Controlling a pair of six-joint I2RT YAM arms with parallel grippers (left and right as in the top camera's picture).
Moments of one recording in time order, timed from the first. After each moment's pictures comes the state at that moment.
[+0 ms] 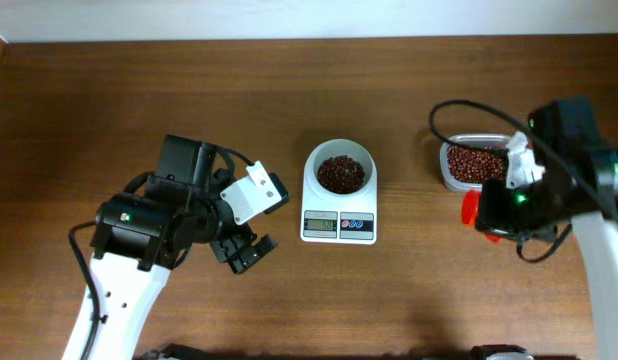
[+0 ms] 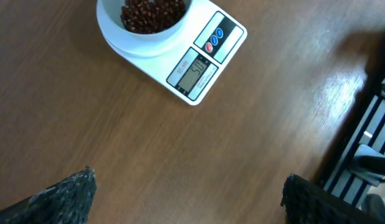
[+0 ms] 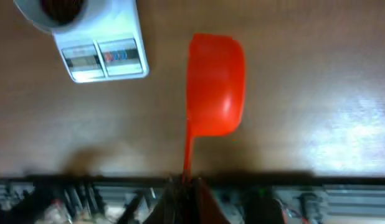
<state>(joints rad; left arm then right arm) -0.26 1.19 1.27 -1.24 0.36 0.69 0.02 1.32 1.54 -1.63 -0.21 0.26</state>
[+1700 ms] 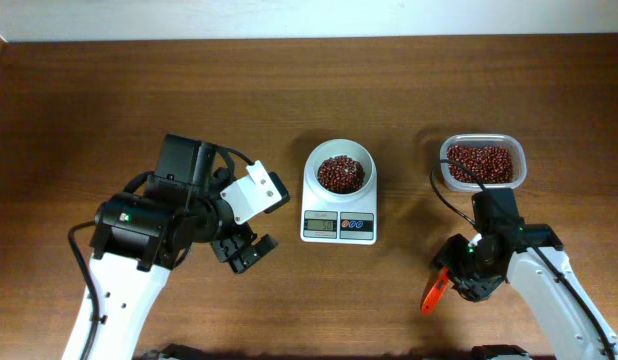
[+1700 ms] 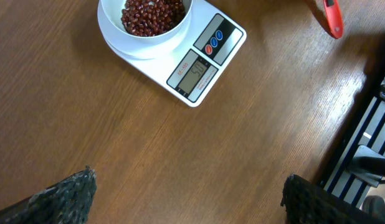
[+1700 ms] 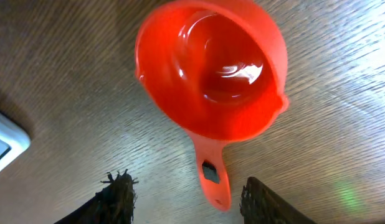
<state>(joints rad) -0.26 1.19 1.28 -1.24 0.36 0.69 0.02 1.26 0.66 -0.93 -0.23 0.73</state>
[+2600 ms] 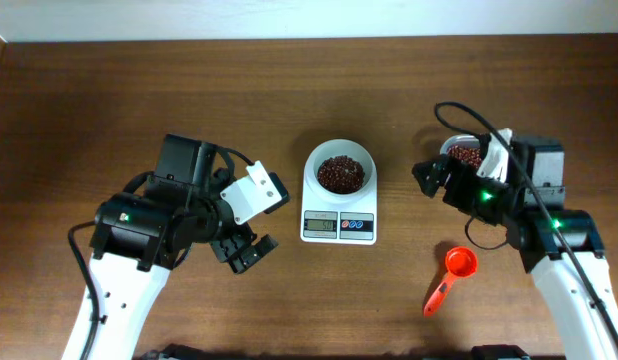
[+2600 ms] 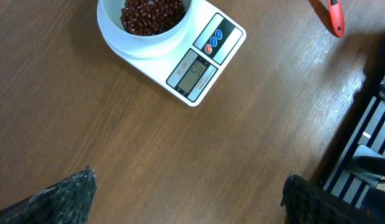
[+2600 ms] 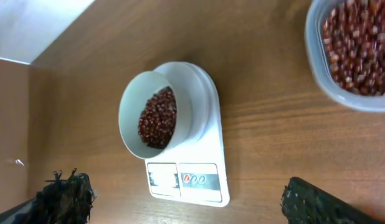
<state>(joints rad) -0.26 1.19 1.28 -1.24 0.36 0.69 0.02 1.14 0.94 -0.64 -0.44 0.50</state>
